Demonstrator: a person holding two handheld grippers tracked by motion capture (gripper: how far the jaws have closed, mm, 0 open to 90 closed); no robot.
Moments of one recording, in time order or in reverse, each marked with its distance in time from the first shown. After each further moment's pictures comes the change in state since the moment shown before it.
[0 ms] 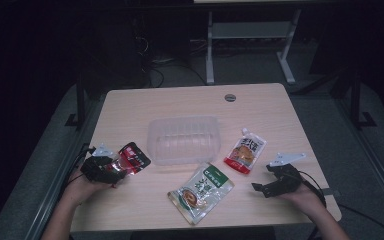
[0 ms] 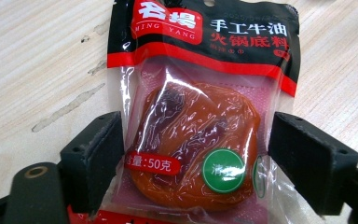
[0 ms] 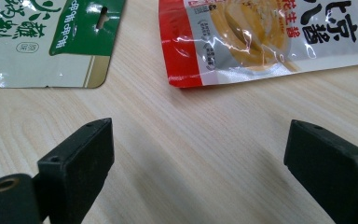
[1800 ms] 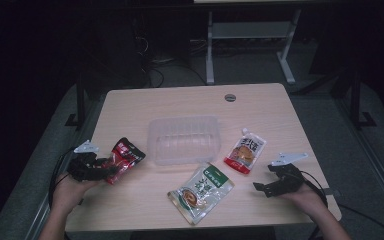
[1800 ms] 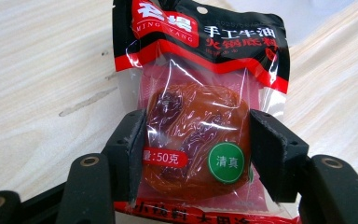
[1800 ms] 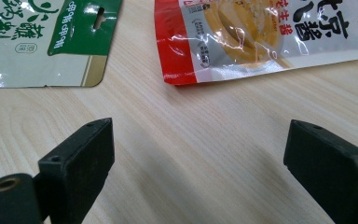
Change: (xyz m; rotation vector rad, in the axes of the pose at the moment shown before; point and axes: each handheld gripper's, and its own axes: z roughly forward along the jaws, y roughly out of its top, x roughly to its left) left arm 0.000 0.006 -0.049 -0.080 -0.045 -0.125; right arm -0.002 -0.001 -0.004 0.000 0.000 0.021
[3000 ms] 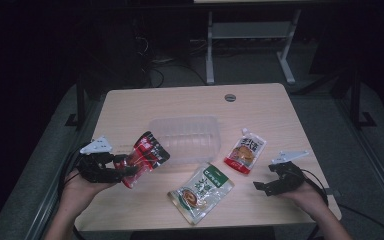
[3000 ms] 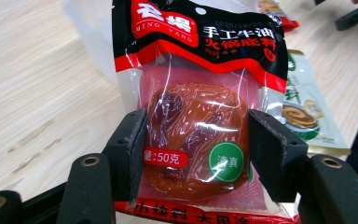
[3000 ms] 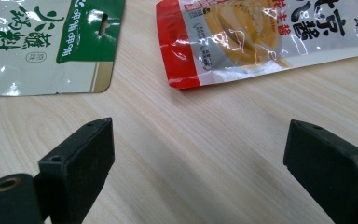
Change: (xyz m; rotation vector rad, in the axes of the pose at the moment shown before) left arm -0.081 0.047 -0.029 -0.107 -0.176 0.151; right arm 0.003 0.008 -0.007 0.030 0.002 0.034
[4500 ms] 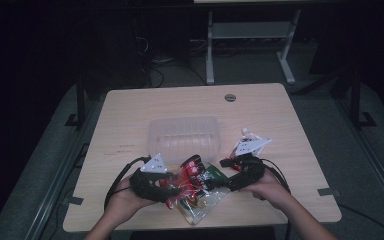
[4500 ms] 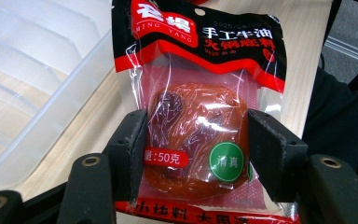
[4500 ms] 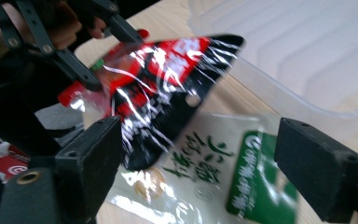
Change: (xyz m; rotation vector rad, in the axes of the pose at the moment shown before) left arm -0.078 0.012 0.083 0.106 -0.167 0.191; right arm 0.074 0.079 0.031 -0.160 0.423 -0.107
